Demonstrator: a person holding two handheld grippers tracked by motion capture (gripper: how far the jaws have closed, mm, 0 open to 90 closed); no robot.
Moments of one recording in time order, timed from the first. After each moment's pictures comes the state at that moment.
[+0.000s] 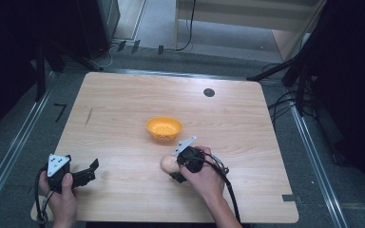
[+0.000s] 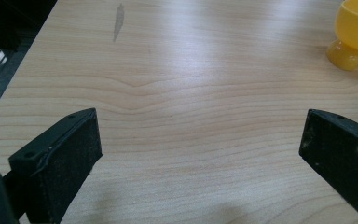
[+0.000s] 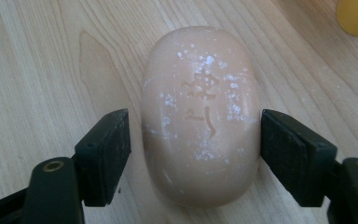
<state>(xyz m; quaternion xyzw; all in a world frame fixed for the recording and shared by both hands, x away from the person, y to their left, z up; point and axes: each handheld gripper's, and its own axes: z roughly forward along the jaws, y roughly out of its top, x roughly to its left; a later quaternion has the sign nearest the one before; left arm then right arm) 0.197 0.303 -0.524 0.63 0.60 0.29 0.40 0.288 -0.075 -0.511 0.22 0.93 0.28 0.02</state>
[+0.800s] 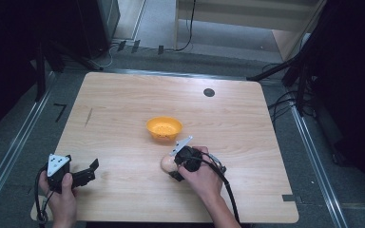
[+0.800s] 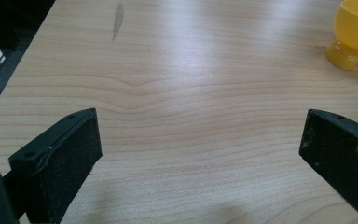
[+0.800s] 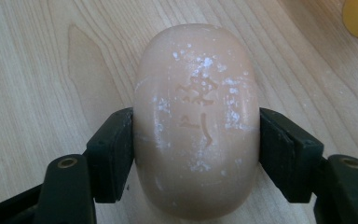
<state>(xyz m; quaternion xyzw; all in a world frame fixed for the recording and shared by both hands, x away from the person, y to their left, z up) 0.197 0.303 -0.524 0.63 0.60 0.29 0.41 0.292 -0.068 -0.515 0.21 0.94 0.26 0.03</state>
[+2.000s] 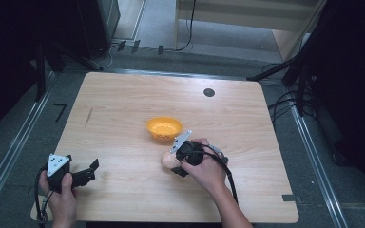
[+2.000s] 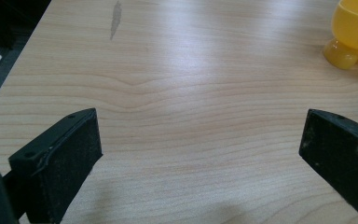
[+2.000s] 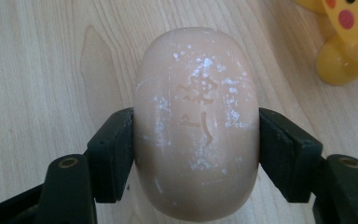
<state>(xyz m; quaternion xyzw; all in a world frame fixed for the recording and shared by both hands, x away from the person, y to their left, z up) 0.197 0.304 -0.524 0.63 0.60 0.29 0.41 0.305 -0.071 -0.493 0.13 0.96 0.26 0.03</state>
